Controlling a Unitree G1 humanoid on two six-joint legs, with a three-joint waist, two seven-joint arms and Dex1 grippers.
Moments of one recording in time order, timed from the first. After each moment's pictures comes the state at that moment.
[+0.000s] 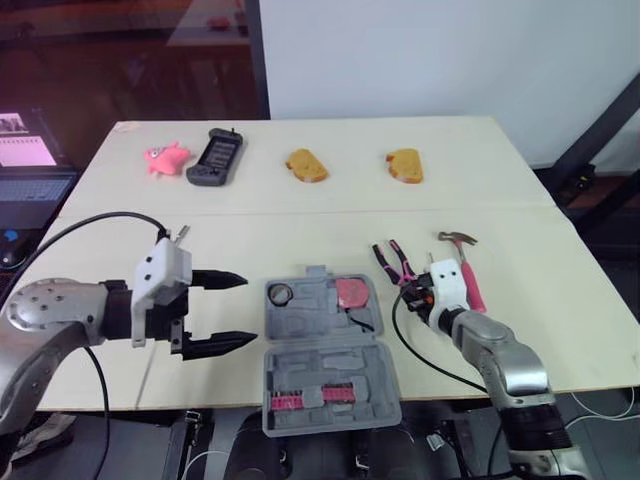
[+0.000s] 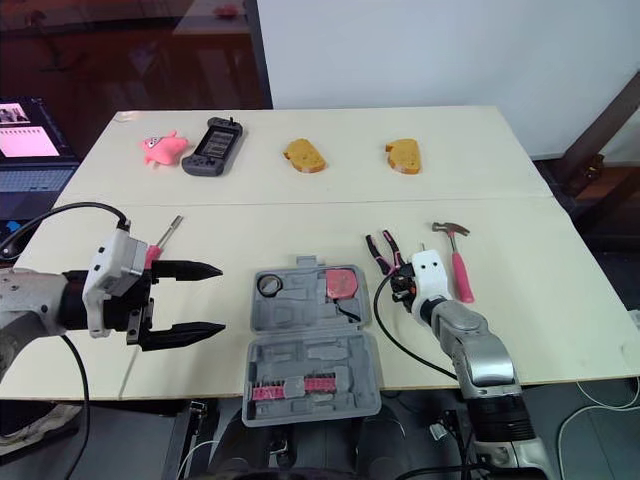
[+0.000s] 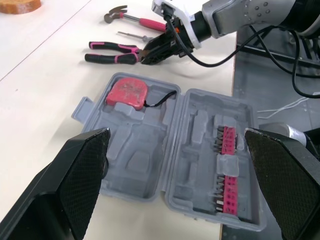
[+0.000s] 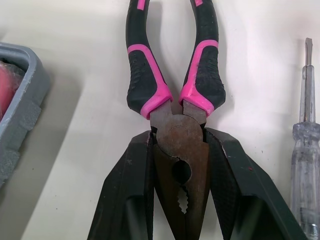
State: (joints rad) left arm -0.04 0.97 0.26 -0.56 -0.74 0.64 -1.10; right arm -0.17 -0.36 -0.02 -0.06 0.22 0.65 0.28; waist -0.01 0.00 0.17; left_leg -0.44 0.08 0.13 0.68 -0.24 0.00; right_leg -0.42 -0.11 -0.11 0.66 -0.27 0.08
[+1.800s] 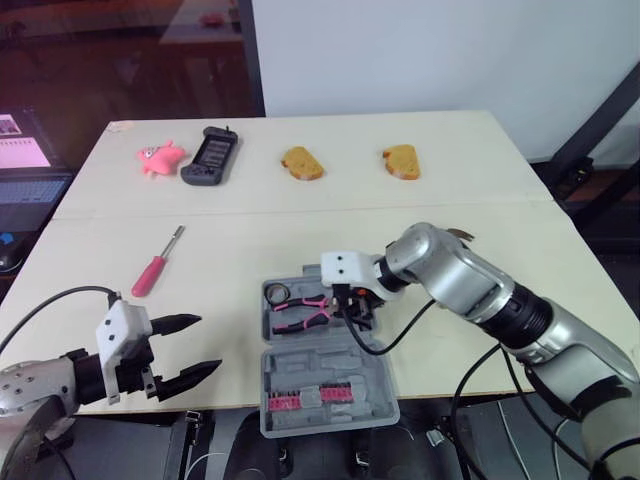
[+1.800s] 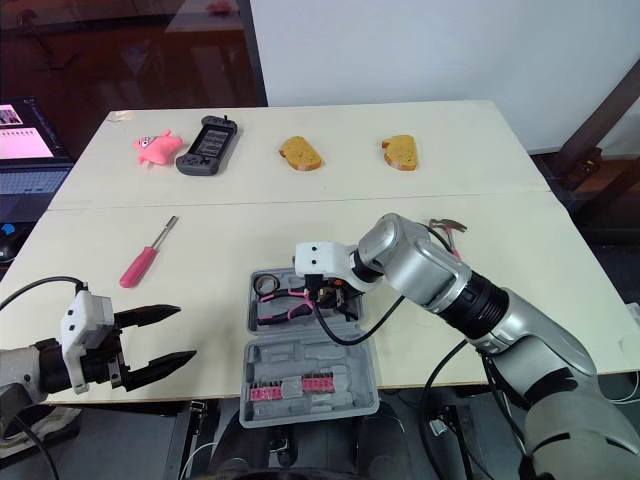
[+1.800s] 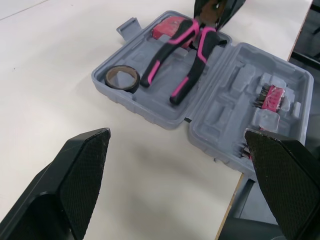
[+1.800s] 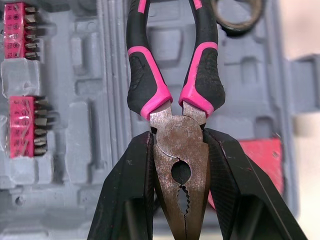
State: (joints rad) left arm 0.39 0.80 0.38 -0.43 -0.57 0.34 -1.06; right arm -0.89 -0.63 0.76 -0.16 0.02 0.89 1.16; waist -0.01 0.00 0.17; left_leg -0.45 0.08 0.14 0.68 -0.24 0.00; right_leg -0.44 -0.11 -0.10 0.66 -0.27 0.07
